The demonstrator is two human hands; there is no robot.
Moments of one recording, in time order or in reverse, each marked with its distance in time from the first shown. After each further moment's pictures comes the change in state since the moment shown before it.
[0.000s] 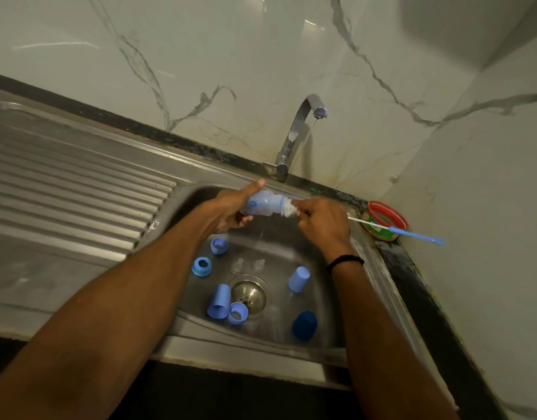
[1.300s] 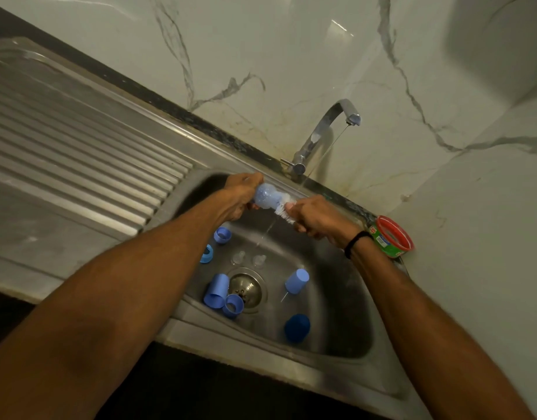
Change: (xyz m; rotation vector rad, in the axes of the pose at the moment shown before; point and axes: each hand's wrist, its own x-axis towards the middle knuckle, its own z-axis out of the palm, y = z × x) left_hand 0.008 0.000 0.001 -0.121 0.281 0.132; right_hand 0.032 -0.018 -0.006 0.105 -0.455 -0.111
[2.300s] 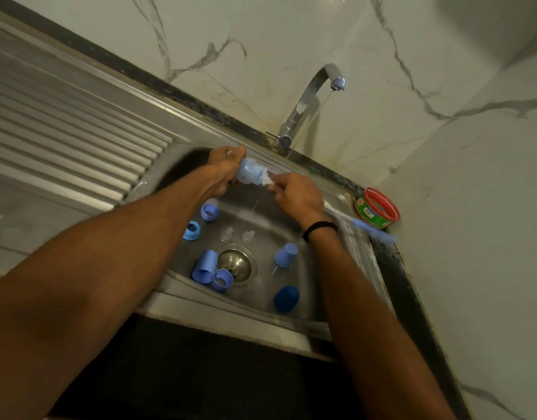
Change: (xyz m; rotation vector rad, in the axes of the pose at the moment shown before) left_hand 0.000 -0.002 0.003 0.081 0.041 0.036; right_hand 0.005 0.003 0.033 -0.017 0.240 0.047
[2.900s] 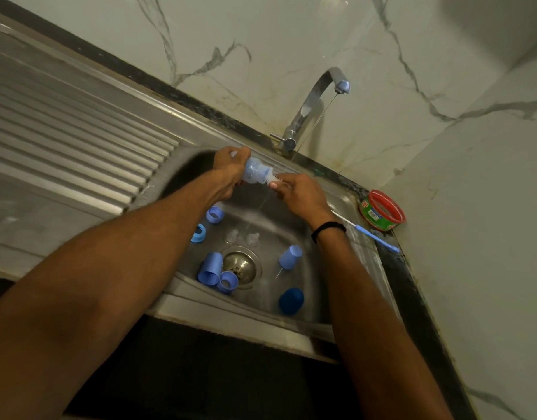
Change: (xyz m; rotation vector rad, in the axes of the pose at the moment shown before) left_hand 0.005 -0.004 0.006 -0.050 0.059 0.019; right_hand 0.007 0.005 0.004 -0.009 0.009 -0.060
